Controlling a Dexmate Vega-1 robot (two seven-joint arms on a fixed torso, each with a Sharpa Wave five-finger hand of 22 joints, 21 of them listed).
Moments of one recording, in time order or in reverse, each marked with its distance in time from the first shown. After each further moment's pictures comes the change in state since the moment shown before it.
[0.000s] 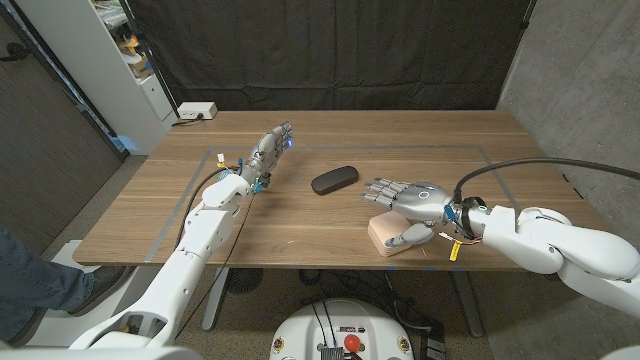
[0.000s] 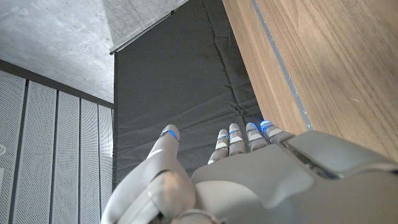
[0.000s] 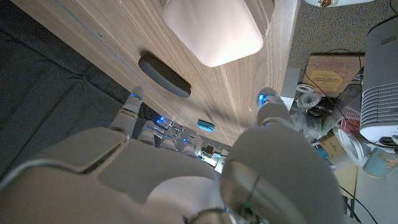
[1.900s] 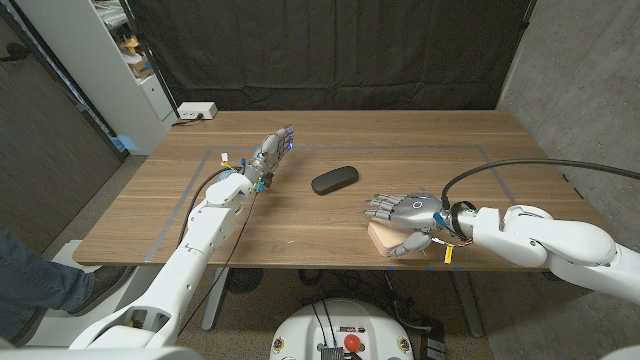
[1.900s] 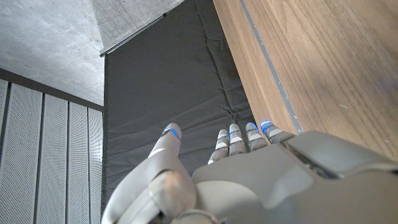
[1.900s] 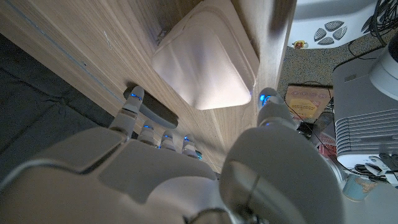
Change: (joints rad) left arm -0.024 -0.007 0.012 0.024 0.019 0.036 0.010; left_hand 0.009 0.009 0.011 -0.006 0.000 0.000 0.000 0.000 0.000 0.000 0.000 0.000 0.000 0.000 0.000 0.000 0.000 -0.006 0.005 0.000 0.000; right arm 0.182 -0.145 -0.240 0.071 0.023 -0.065 0.018; right_hand 0.011 0.011 -0.025 0.005 0.019 0.026 -0.042 0.016 0.000 0.000 0.000 0.015 0.005 0.013 -0.005 0.019 0.000 0.004 0.004 0.008 0.005
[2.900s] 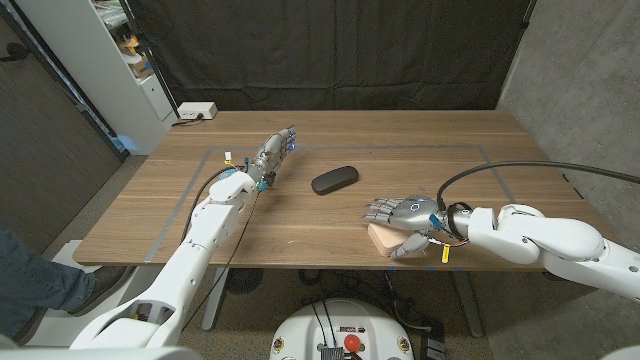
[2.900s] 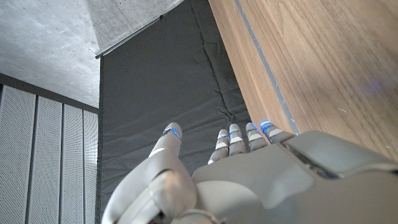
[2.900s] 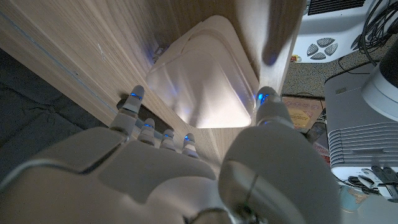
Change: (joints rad) left arm -0.030 -0.013 0.011 0.039 0.012 0.013 -0.002; left_hand 0.004 0.004 0.010 -0.001 0.000 0.000 0.000 0.000 0.000 0.000 0.000 0.000 0.000 0.001 0.006 0.000 0.000 0.002 0.009 0.000 0.000; right arm 0.093 0.001 -0.098 0.047 -0.008 0.015 0.017; right_hand 0.014 0.004 -0.008 0.000 0.011 0.013 -0.001 0.000 0.000 0.018 0.000 0.008 0.000 0.008 -0.009 0.008 0.000 0.009 0.002 0.000 0.000
